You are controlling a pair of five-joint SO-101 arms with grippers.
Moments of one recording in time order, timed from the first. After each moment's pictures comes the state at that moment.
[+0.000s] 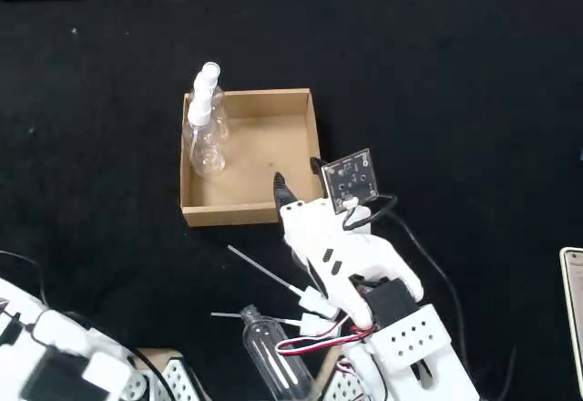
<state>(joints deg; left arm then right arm) -70.0 -27.5 80.2 -40.7 -3.2 -25.4 -76.4 81.5 29.2 -3.5</state>
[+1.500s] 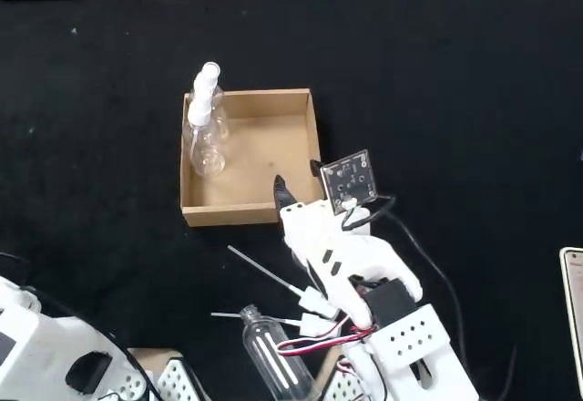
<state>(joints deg) -69.6 1.6 71.3 -60.7 -7.3 -25.4 -76.4 82.3 29.2 -3.5</state>
